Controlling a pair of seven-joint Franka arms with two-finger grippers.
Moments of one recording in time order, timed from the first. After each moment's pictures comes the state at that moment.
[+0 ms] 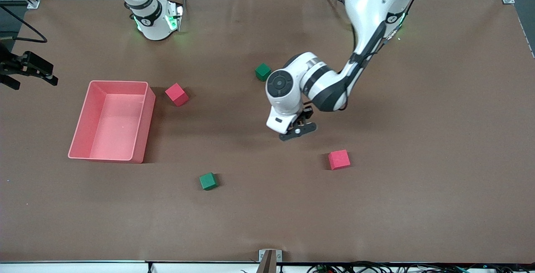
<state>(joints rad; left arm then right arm) -0.53 0.63 -0.23 -1.49 0.25 1.94 -1.13 0.11 -0.05 -0.18 -1.62 0.02 1.61 -0.17</state>
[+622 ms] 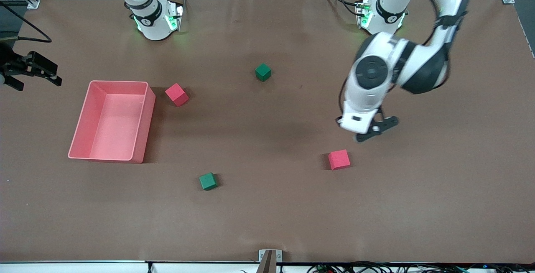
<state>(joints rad) -0.21 0.28 -0.24 -1.77 0.20 1.92 -0.92 0.13 -0.05 -0.18 -1.62 0.02 1.61 -0.17</state>
